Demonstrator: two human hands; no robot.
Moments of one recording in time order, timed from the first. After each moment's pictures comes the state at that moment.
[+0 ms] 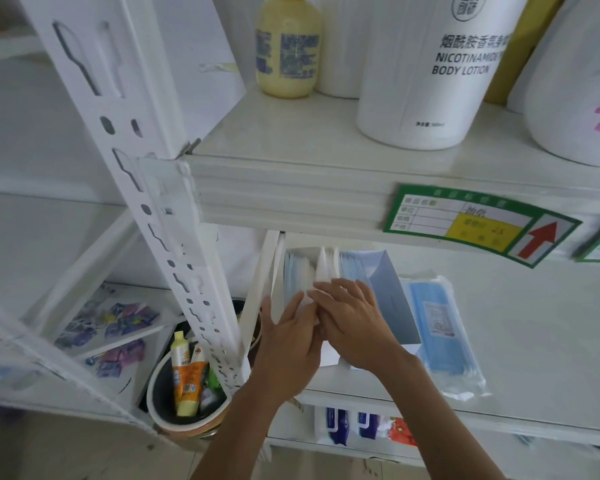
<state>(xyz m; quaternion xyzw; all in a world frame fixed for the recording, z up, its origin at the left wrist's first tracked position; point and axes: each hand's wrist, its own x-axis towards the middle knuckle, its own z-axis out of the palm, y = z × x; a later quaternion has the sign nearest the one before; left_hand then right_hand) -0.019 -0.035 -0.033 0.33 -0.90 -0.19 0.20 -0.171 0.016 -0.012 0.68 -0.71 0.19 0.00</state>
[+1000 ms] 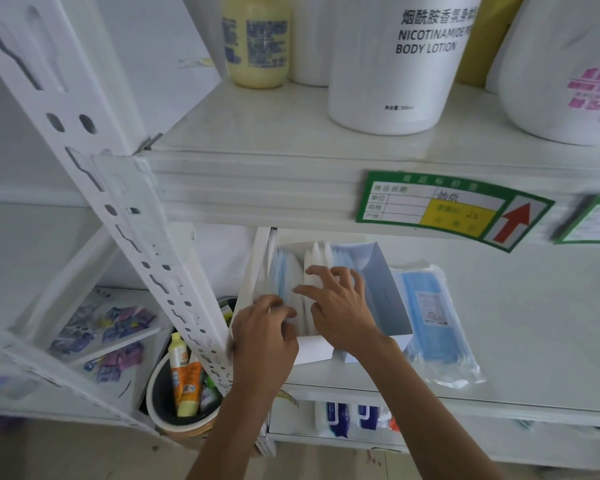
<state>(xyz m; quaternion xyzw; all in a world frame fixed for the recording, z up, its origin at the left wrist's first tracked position) -0.012 -0.037 -0.023 0.47 -0.83 -0.20 0.23 -0.177 -0.007 -0.032 0.64 -0.76 0.15 0.00</state>
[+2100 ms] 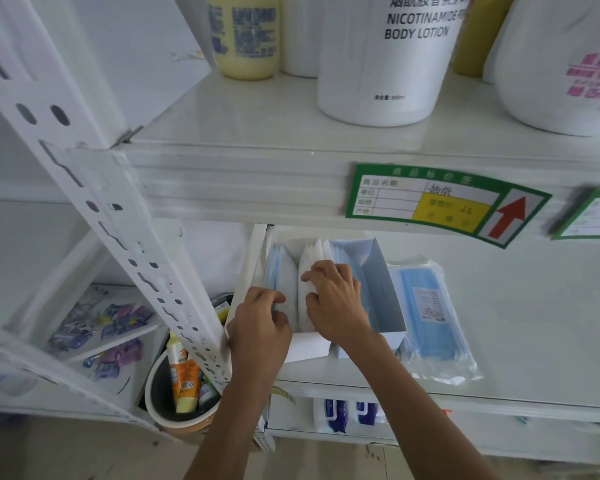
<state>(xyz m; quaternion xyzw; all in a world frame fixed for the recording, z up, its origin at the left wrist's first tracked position) -0.022 -0.043 -0.027 0.49 -0.79 -0.23 0.30 -0.174 -0.013 -0.031 0.56 -0.79 0.23 -0.08</state>
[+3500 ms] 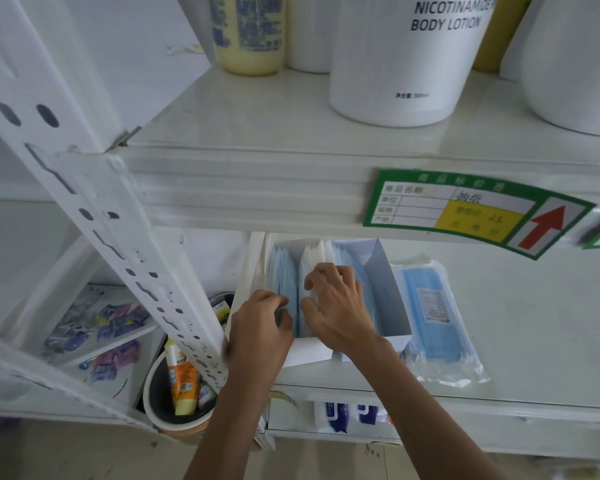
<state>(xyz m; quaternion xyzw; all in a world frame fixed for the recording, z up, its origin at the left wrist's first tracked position) -0.021 -0.057 -0.028 0.45 -0.82 -0.22 0.29 -0.171 -0.013 -0.037 0.57 -0.78 0.25 -0.05</state>
